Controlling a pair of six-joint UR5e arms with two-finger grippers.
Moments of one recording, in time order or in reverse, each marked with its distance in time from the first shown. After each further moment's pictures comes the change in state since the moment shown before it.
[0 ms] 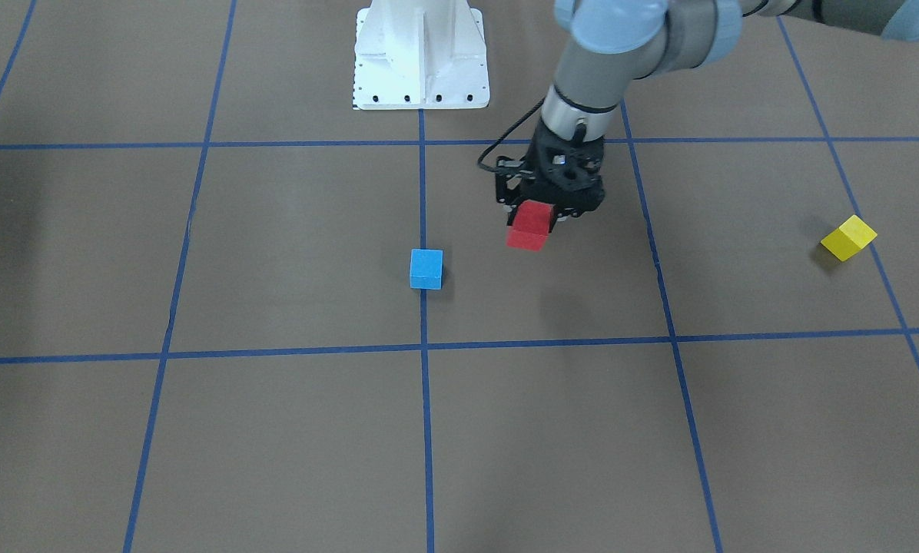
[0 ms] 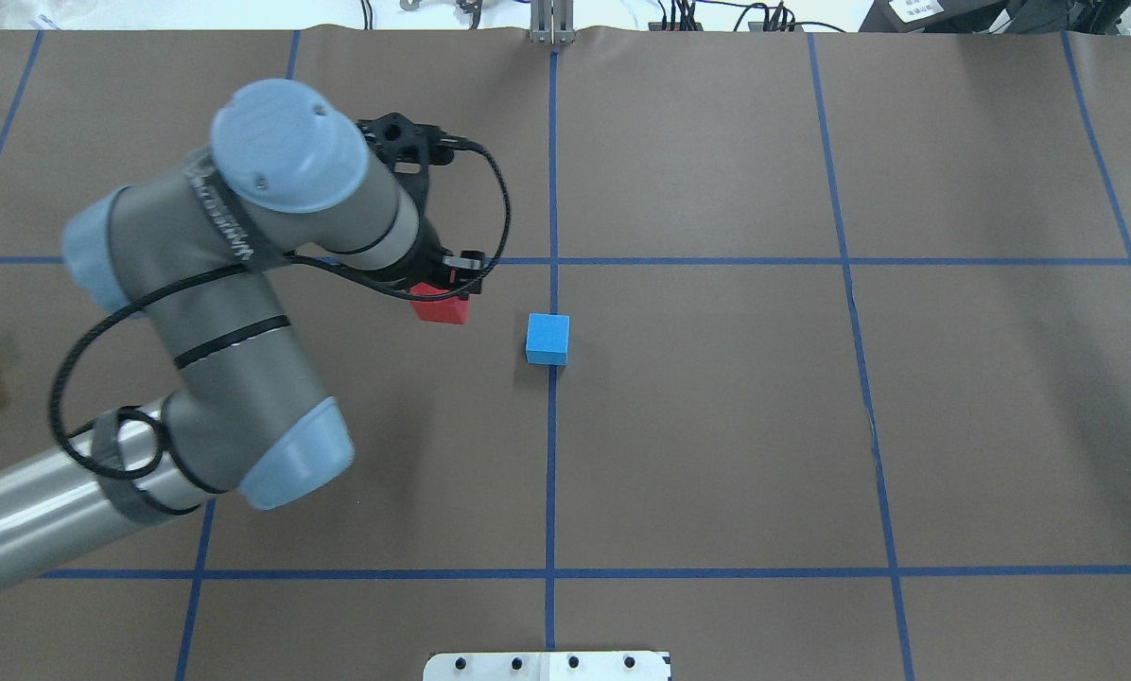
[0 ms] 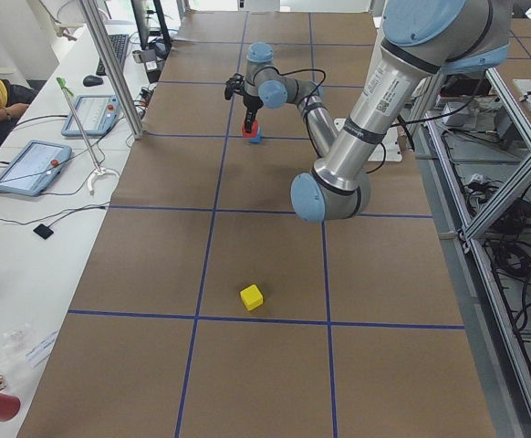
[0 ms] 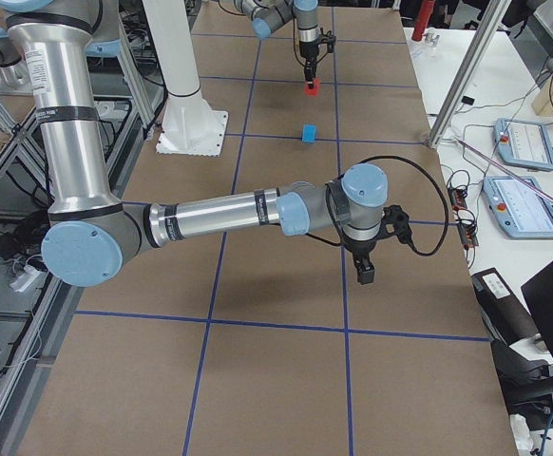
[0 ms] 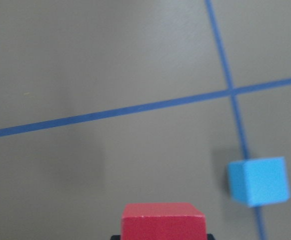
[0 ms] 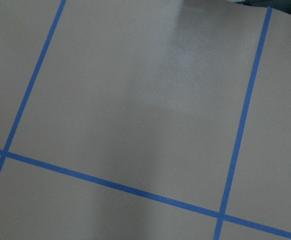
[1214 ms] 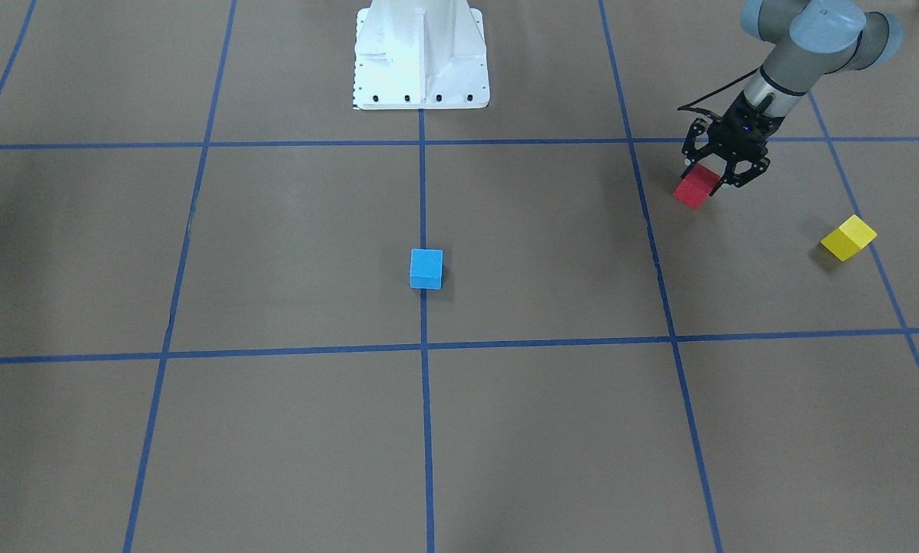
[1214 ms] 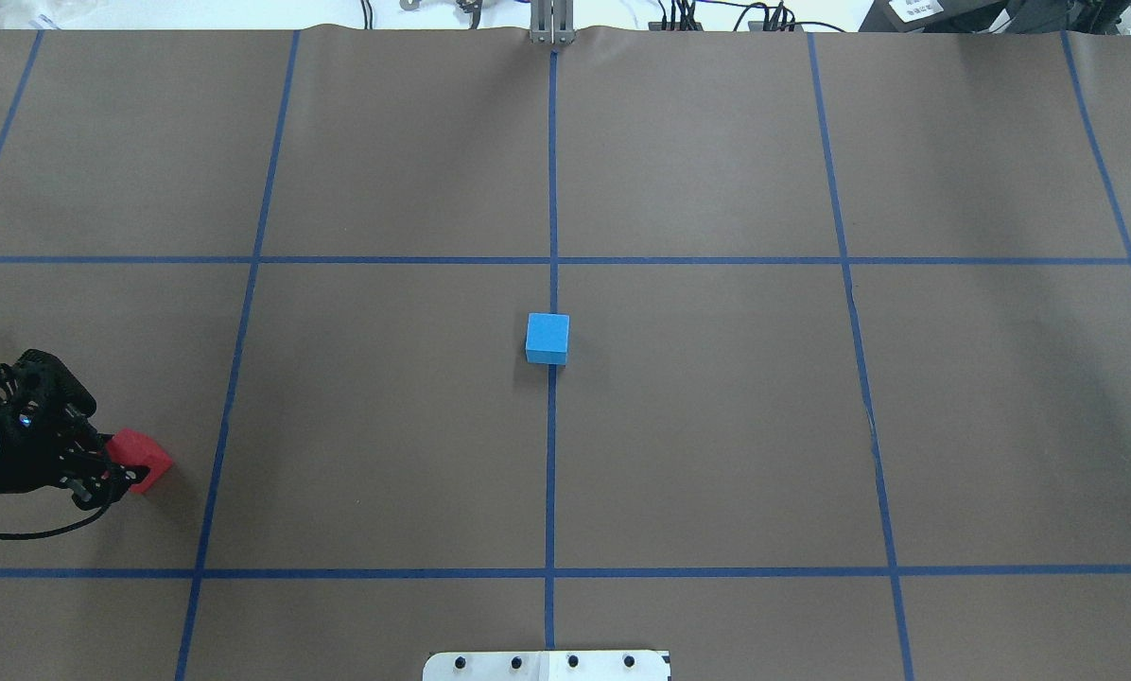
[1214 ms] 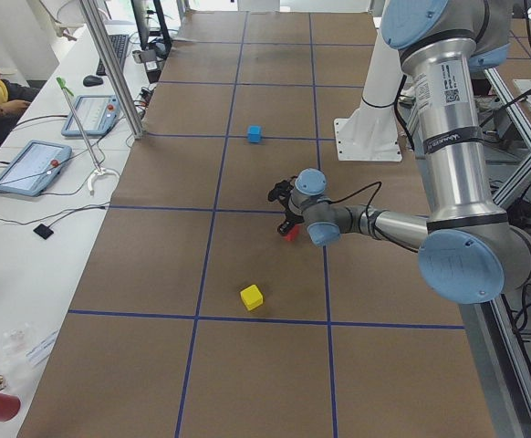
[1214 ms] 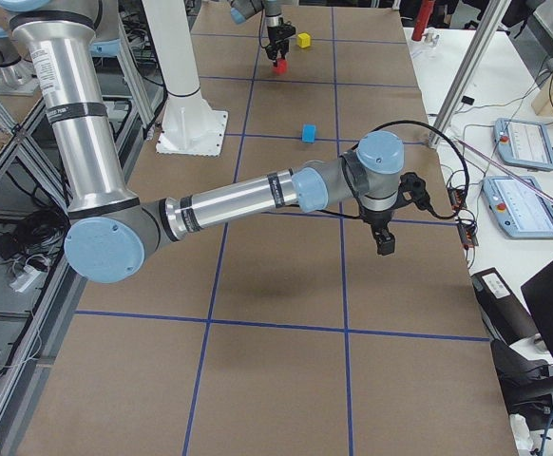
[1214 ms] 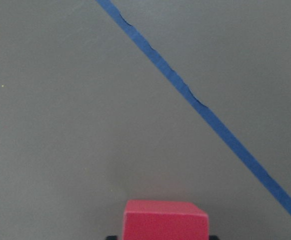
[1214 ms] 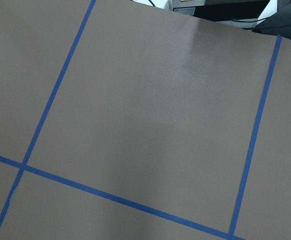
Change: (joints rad) left arm 0.042 1.020 -0.145 -0.964 -0.016 0.532; right arm 0.000 0.095 0.014 -0.007 0.031 0.000
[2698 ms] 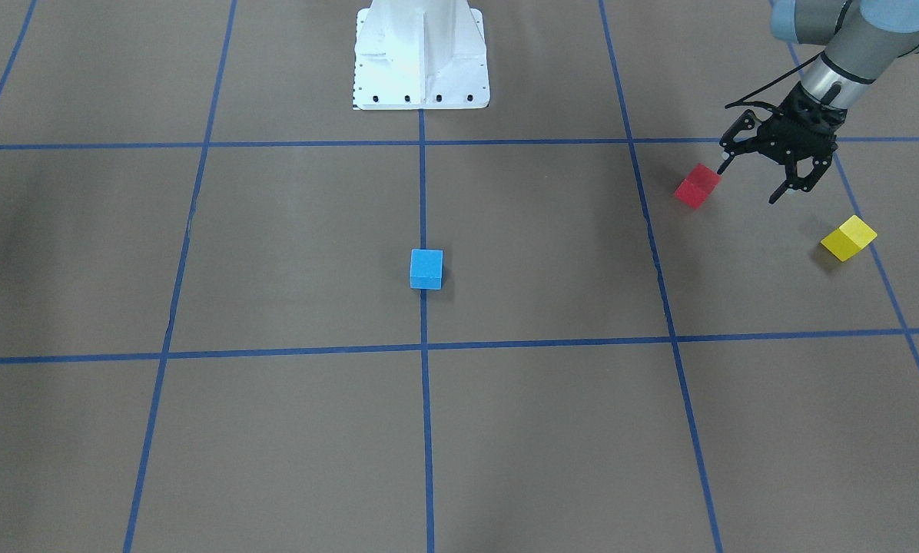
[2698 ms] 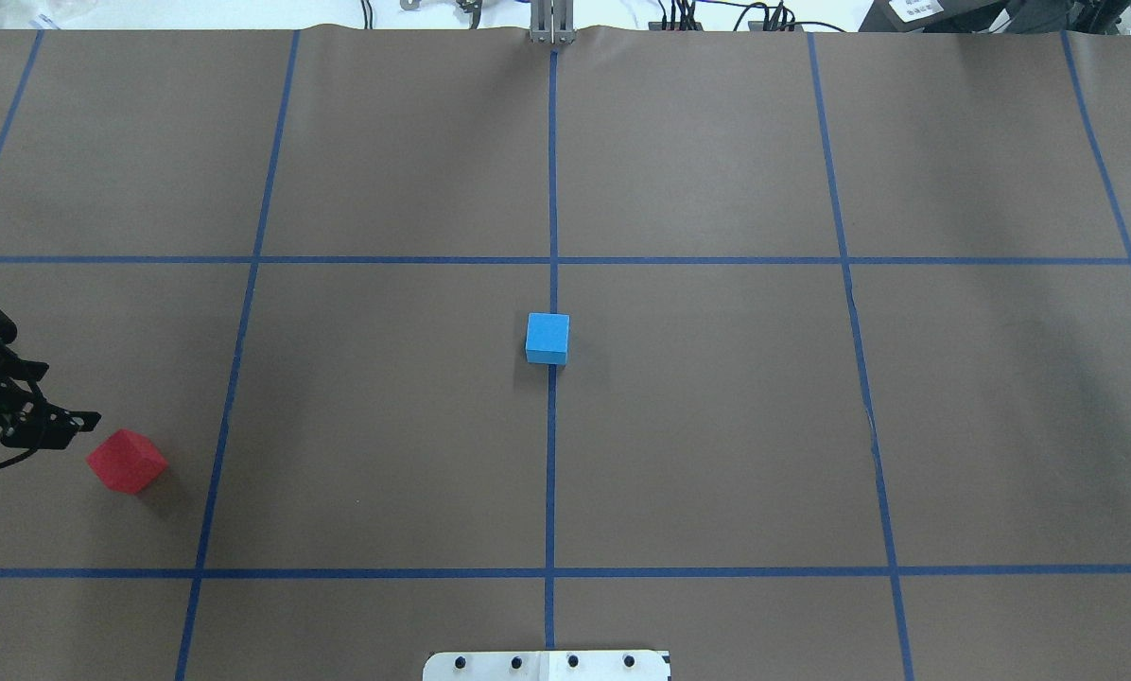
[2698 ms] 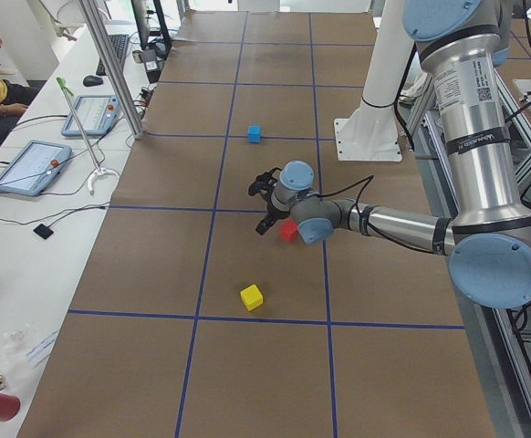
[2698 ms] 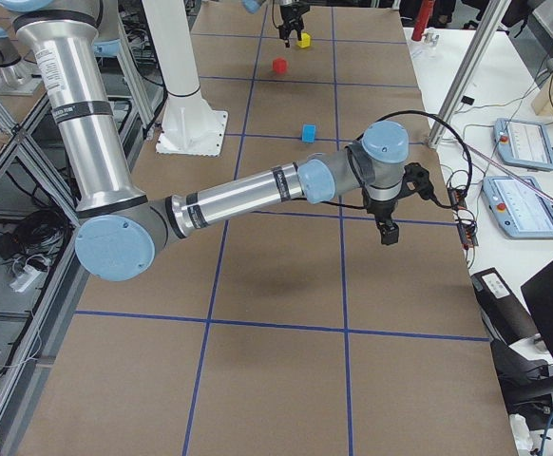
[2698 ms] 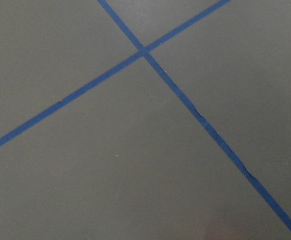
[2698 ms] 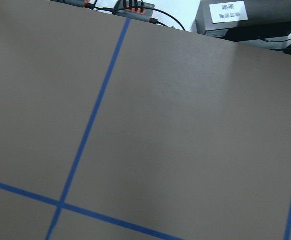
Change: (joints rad) left arm -0.167 0.025 -0.042 0.021 -0.070 0.054; right arm -0.006 0.017 0.000 -0.004 0.009 0.009
